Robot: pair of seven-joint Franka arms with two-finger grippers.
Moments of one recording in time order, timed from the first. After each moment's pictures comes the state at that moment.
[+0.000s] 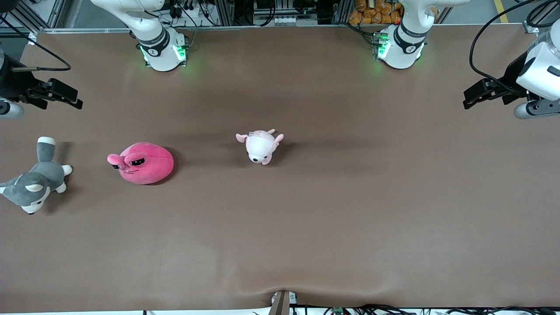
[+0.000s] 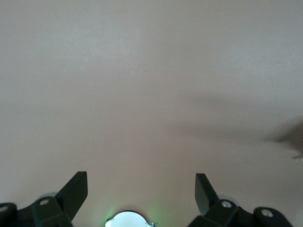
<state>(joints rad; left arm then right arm) -0.06 -0.04 -0.05 -1.58 0.04 1.49 -0.22 -0.08 -0.08 0.04 -1.67 0.06 1.50 0.00</state>
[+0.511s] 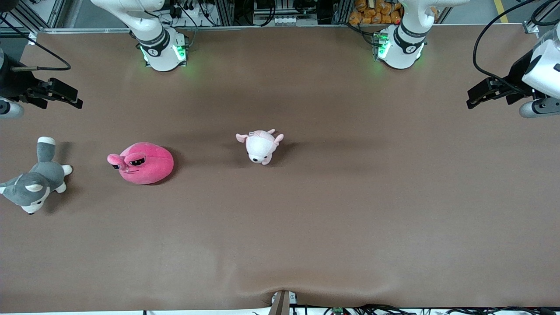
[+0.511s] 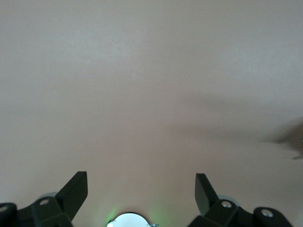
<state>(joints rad) -0.05 -0.04 -0.05 -1.58 0.04 1.49 -0.20 -0.08 -0.08 0.05 -1.67 0.06 1.49 0.00</state>
